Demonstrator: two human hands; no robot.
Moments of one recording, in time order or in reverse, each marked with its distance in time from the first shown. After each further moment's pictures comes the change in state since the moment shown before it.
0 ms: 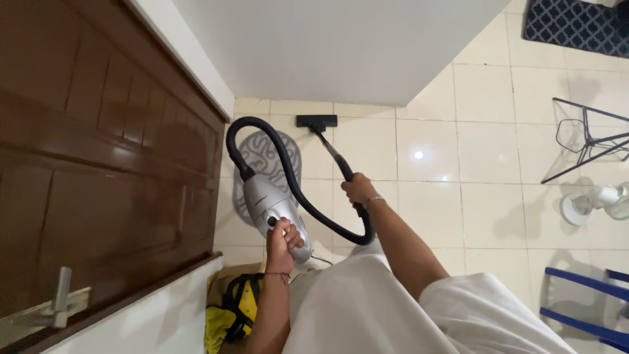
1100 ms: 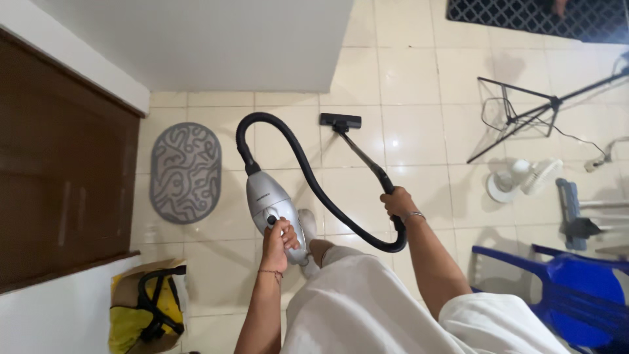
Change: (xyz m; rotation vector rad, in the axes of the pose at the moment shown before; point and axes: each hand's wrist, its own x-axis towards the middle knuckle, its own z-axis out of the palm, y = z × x) left_hand -0.052 -0.325 0.247 0.129 -0.126 -0.050; right_hand -0.022 0.397 -0.376 0.073 0.196 0.114
